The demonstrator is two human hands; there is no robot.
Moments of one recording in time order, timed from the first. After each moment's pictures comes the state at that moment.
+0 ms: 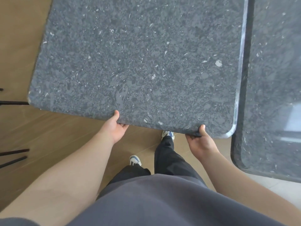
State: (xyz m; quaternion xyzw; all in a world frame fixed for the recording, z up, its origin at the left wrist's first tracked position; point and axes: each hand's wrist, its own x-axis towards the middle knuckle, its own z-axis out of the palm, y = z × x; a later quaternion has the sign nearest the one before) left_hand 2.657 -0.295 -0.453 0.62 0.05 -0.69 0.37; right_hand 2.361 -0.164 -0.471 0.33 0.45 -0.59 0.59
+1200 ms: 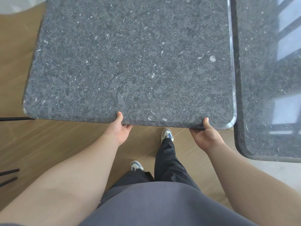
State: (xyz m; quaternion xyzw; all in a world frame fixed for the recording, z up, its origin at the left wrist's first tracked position) left_hand 2.664 -0.292 -0.460 0.60 0.03 -0.71 0.36; right_hand 2.369 -0.164 -0.470 0.27 0.50 -0.61 0.56
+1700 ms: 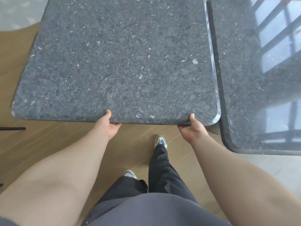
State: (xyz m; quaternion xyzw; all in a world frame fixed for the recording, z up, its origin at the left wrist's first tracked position) left_hand 2.660 -0.291 -0.458 0.59 0.04 -0.70 0.39; right_hand 2.373 -0.168 -0.454 0.30 0.46 -0.64 0.54
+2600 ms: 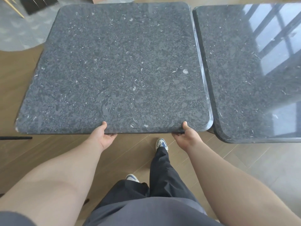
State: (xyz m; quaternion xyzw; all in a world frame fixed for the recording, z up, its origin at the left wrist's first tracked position) left_hand 2.683 -0.239 -0.460 0.62 0.02 -0.69 0.36; right_hand 2.389 -0.105 -0.449 0.29 0.44 -0.63 0.57
